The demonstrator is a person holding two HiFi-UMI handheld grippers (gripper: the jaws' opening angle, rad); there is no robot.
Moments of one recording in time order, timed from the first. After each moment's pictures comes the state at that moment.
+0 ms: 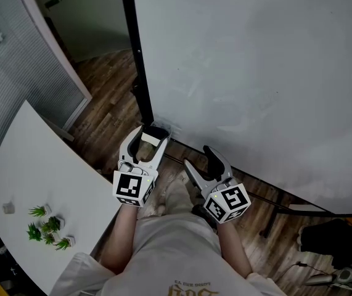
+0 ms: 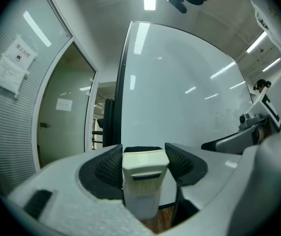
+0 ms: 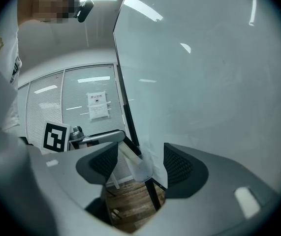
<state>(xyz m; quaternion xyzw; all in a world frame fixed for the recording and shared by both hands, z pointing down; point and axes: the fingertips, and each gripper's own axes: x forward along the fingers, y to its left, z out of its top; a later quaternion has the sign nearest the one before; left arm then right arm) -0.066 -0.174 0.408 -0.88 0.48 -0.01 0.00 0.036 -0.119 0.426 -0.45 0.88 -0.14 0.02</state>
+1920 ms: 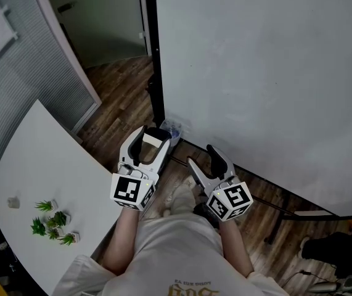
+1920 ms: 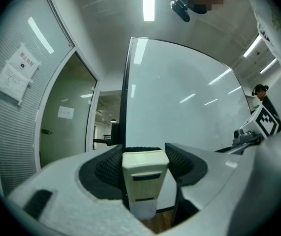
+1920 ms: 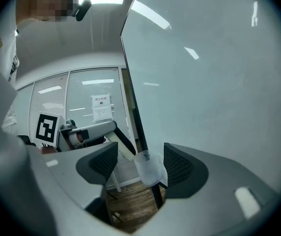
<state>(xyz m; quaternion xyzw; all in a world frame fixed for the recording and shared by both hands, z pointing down) -0.090 -0.136 0.363 -0.87 0.48 0.03 0.02 0.016 -0.102 0.411 -0.44 0.89 -0.12 0.04</state>
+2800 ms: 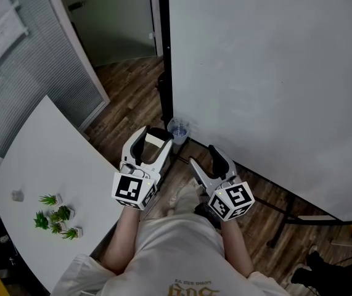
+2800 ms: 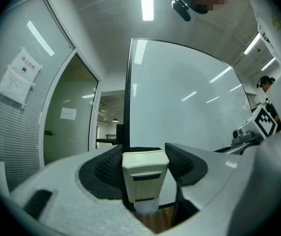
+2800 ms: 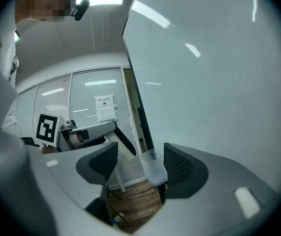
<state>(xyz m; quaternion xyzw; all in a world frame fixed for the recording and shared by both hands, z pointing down) -0.104 -0.126 0.362 -0.87 0.49 0.02 0.02 0.003 -0.096 0.410 -0.42 0.90 -0.13 0.04</state>
